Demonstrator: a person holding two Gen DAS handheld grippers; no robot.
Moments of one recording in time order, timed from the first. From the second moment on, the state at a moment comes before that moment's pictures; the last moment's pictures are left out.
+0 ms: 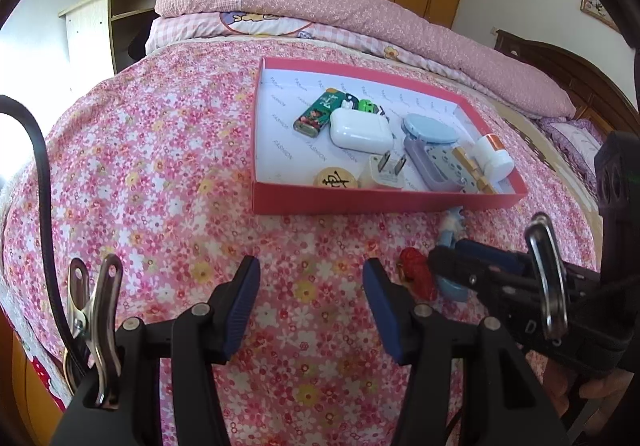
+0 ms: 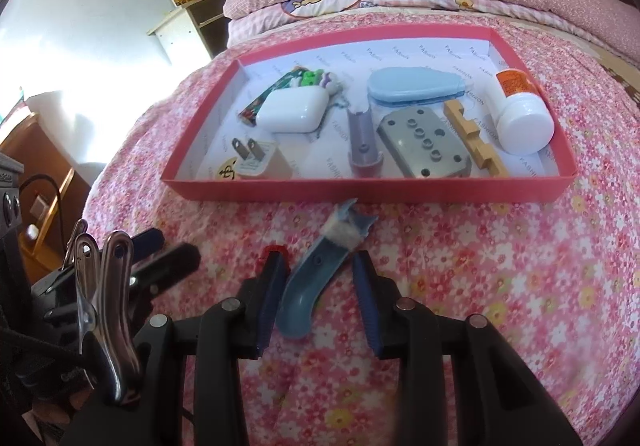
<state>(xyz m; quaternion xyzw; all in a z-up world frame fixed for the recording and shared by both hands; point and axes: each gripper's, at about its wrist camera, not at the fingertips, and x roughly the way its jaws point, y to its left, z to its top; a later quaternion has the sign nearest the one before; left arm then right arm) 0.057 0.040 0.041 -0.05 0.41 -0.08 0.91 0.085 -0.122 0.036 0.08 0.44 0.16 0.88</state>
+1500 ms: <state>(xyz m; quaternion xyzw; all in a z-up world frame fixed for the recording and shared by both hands) 0.060 -0.033 0.031 0.01 0.42 -0.12 0.90 0.053 -0.182 0.036 0.08 0.42 0.13 0.89</state>
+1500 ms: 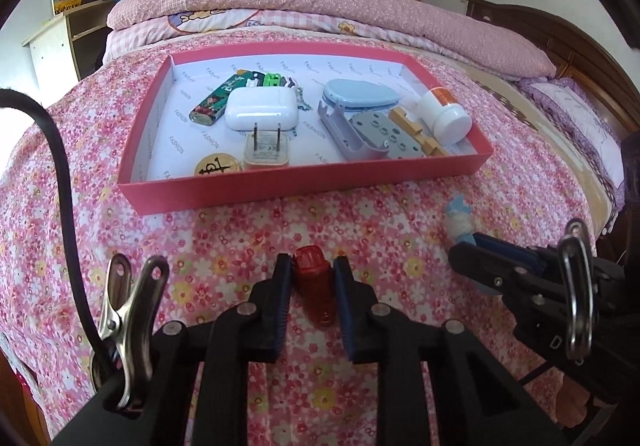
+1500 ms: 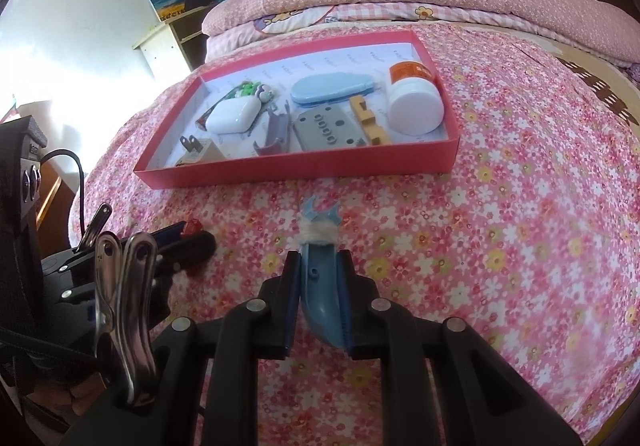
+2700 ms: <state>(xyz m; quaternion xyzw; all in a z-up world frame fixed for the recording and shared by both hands) 0.118 -0.025 0.116 -0.01 0.35 -0.10 0.93 0.103 -0.175 0.099 0.06 0.35 0.14 0.92</state>
